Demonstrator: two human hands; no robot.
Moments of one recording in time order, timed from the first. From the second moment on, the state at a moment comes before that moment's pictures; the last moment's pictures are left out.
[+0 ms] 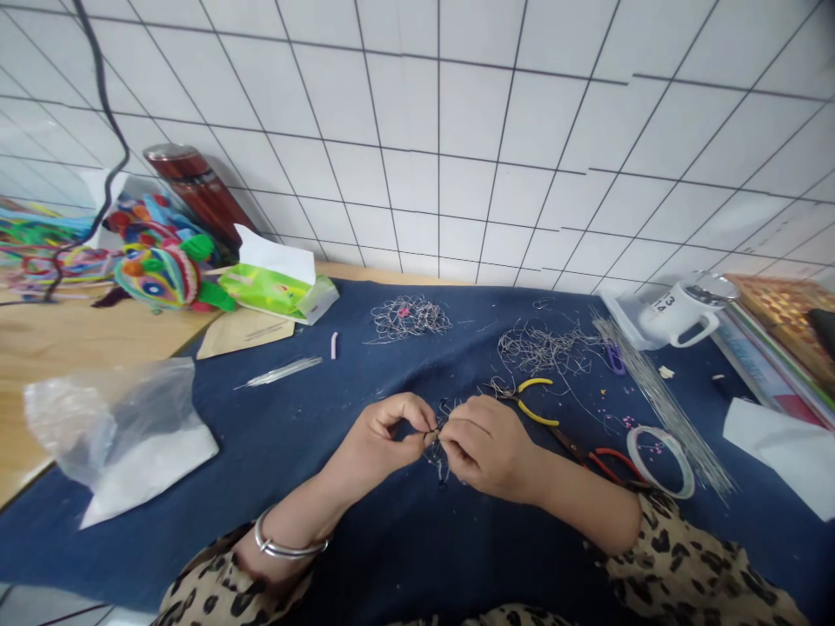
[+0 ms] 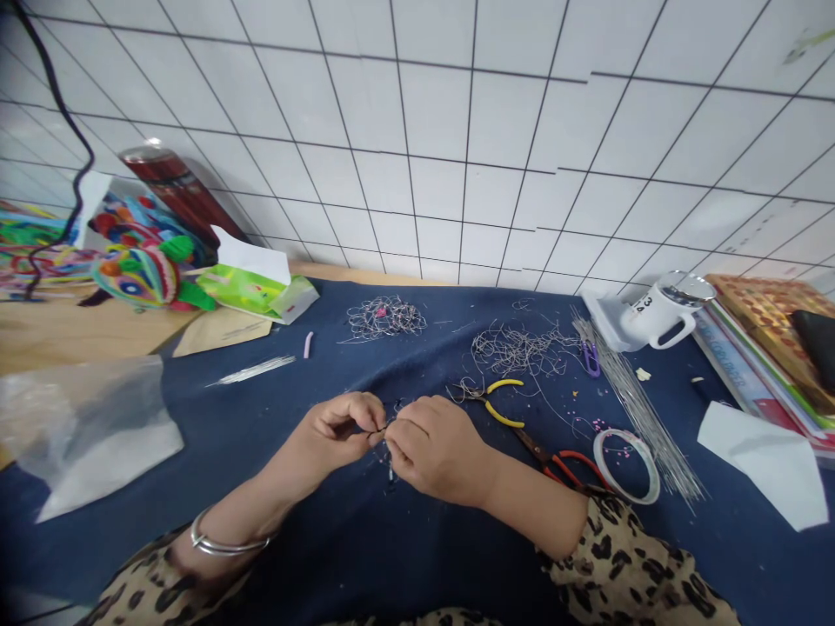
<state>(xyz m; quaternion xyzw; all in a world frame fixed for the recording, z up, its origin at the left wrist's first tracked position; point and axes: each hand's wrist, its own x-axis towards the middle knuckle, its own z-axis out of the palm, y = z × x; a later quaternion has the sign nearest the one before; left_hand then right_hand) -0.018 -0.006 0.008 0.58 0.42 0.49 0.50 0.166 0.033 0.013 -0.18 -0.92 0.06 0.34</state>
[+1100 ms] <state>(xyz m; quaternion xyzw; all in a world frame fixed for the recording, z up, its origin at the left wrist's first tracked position) -0.011 -0.018 -0.008 0.73 0.45 0.48 0.18 0.167 0.033 0.029 -0.33 -0.77 0.47 0.29</state>
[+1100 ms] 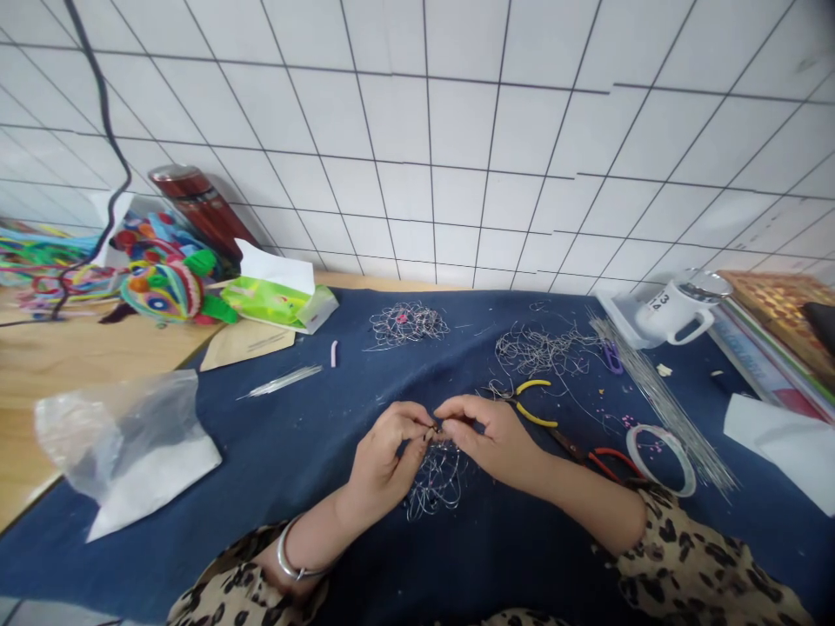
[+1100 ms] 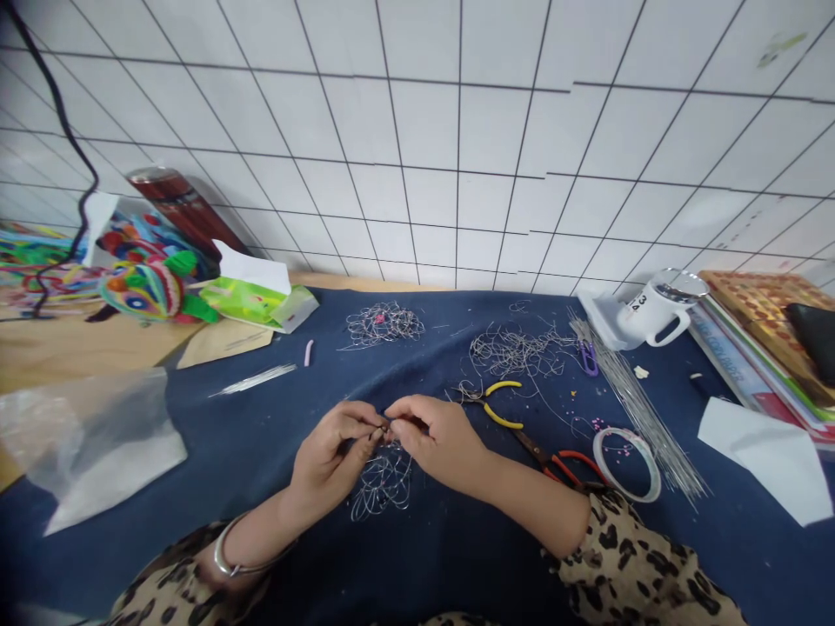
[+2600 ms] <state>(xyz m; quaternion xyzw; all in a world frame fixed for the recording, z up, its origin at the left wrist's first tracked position) -0.011 -0.012 0.003 0.61 0.46 0.43 0.48 0.176 0.052 0.026 -0.28 -0.85 0.39 0.21</state>
